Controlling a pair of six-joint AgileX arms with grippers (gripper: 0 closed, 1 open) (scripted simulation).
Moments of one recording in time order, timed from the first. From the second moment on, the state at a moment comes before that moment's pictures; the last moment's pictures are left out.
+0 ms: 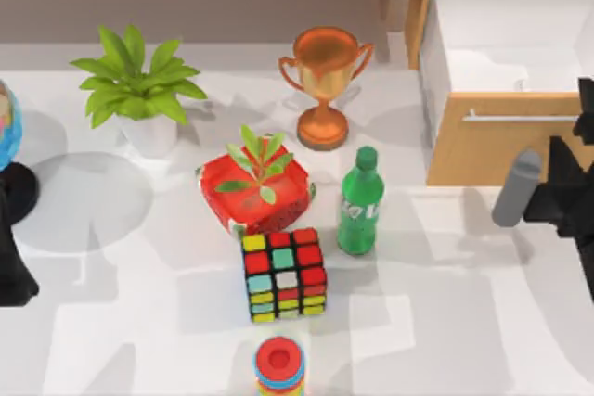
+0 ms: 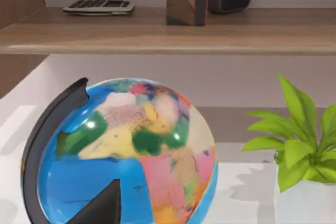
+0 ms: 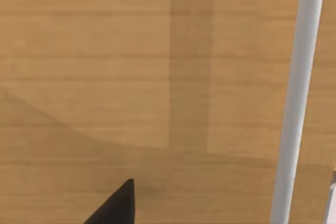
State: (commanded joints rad) left arm 0.00 0.00 0.00 0.00 0.00 0.00; right arm 0.31 1.99 0.31 1.68 0.34 -1.56
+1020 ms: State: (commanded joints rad) left arm 0.00 0.00 0.00 0.00 0.00 0.00; right arm 0.31 1.99 0.31 1.68 0.34 -1.56
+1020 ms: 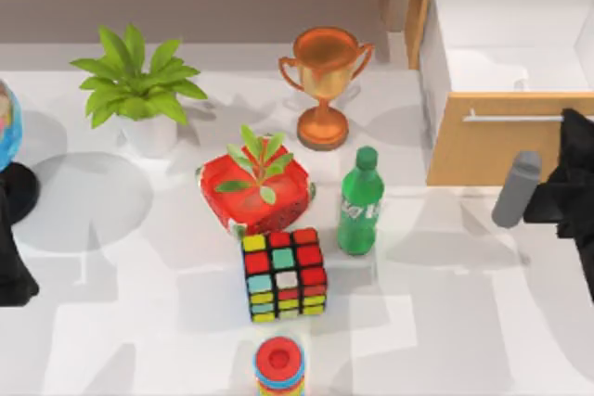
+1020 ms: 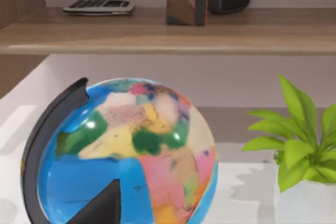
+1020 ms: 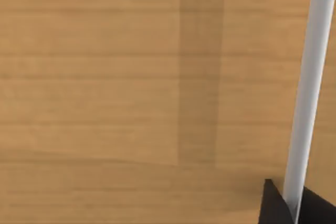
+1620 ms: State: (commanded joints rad) left arm 0.00 0.00 0.00 0.00 0.00 0.00; right arm 0.26 2.05 0.49 1.55 0.29 -1.55
